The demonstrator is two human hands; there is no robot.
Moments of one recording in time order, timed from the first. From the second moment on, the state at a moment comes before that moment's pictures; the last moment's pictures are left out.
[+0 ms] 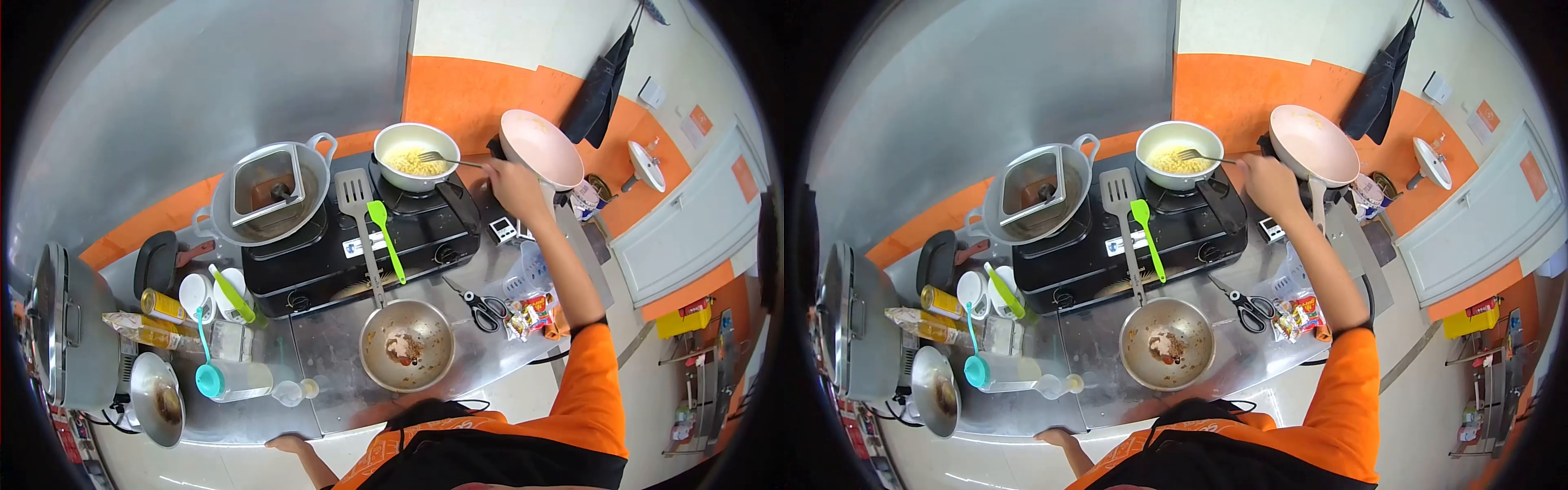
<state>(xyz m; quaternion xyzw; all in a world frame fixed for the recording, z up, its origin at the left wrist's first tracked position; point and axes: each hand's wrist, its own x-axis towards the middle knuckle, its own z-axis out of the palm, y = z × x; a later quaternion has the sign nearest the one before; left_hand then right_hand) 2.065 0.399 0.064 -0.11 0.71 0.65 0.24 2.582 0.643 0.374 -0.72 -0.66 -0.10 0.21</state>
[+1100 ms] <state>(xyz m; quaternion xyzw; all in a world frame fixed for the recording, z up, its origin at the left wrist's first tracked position) 2.066 0.401 0.056 -0.12 0.74 0.64 0.18 2.591 0.791 0.345 -0.84 -0.51 0.11 0.16</state>
